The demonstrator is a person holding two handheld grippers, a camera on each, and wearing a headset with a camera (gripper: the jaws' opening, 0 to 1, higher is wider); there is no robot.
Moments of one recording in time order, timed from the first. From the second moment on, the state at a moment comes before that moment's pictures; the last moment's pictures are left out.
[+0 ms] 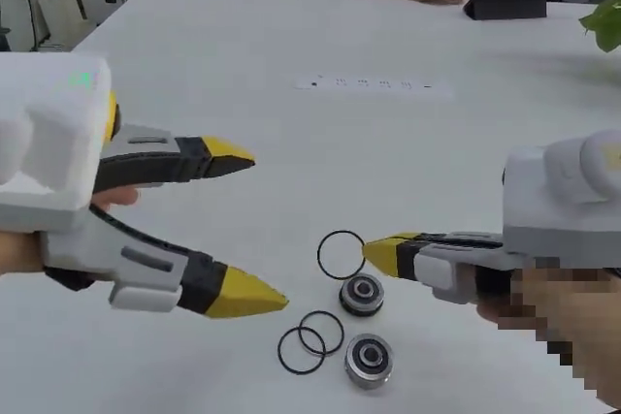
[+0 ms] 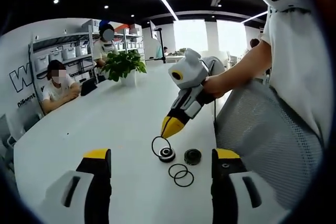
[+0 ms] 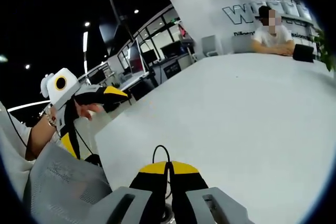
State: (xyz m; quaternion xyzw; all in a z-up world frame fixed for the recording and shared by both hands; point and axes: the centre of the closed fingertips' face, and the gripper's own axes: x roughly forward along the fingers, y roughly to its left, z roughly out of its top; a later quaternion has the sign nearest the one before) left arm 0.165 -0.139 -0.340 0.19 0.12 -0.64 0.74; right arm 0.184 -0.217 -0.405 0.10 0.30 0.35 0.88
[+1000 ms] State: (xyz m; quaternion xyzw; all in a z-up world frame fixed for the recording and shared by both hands) left arm 0.125 -0.092 -0.387 0.12 0.19 -0.59 0.78; right arm 0.158 -0.185 -0.421 0.09 0.34 0.40 0.85
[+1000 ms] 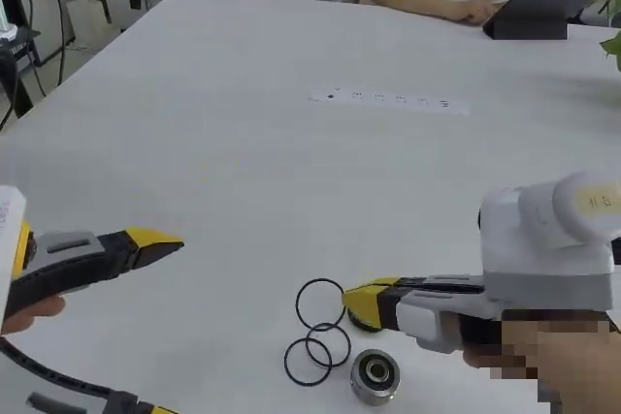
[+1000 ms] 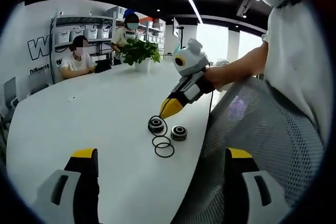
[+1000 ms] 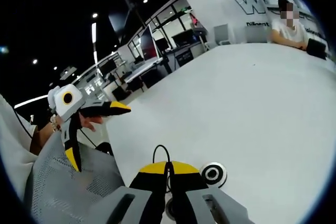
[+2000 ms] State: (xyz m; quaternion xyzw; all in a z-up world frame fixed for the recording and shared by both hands) left arm 0.117 -0.095 -0.394 0.07 0.20 -0.57 0.79; right arm 0.146 -0.184 -0.462 0.08 0.40 0.39 0.83
